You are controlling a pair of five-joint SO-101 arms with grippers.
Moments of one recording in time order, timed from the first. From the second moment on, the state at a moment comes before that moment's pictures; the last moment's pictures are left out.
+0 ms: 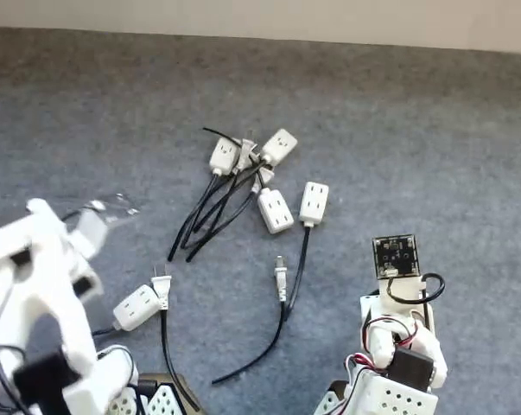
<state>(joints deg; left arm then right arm) -35.1 -17.6 42.1 83.0 -72.9 13.6 -104.8 95.2 68.7 29.7</state>
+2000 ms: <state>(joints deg) 22.5 -14.9 39.8 72.0 -45.9 13.6 -104.8 95.2 69.1 29.8</state>
